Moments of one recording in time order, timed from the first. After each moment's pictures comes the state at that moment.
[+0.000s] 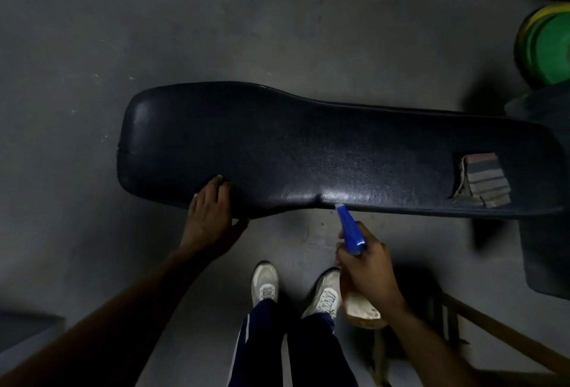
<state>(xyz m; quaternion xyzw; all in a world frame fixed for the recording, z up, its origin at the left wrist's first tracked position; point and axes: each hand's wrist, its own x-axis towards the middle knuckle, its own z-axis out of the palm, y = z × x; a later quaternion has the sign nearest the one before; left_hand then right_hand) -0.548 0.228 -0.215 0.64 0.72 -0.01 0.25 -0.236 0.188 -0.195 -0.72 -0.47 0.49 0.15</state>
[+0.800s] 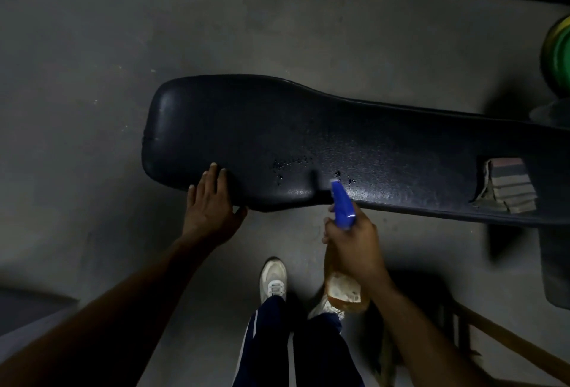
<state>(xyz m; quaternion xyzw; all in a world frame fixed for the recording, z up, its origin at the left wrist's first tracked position) -0.576 0.219 -0.211 0.58 0.77 -0.04 0.25 -0.293 0.207 -0.202 -0.72 -0.45 0.50 0.18</state>
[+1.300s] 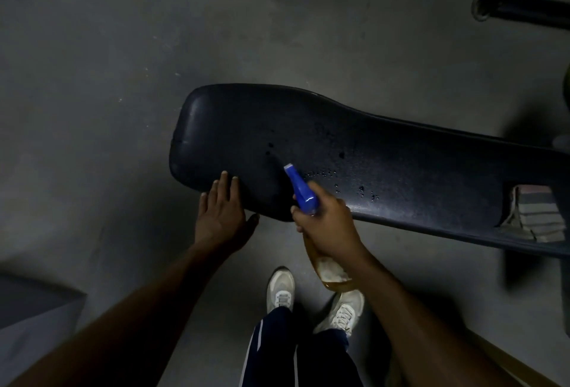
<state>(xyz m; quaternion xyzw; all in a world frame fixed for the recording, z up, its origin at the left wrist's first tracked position) -0.593 0.213 -0.203 0.55 0.79 -0.07 0.25 -0.387 0.256 -0.179 -0.60 -0.59 0.52 0.12</state>
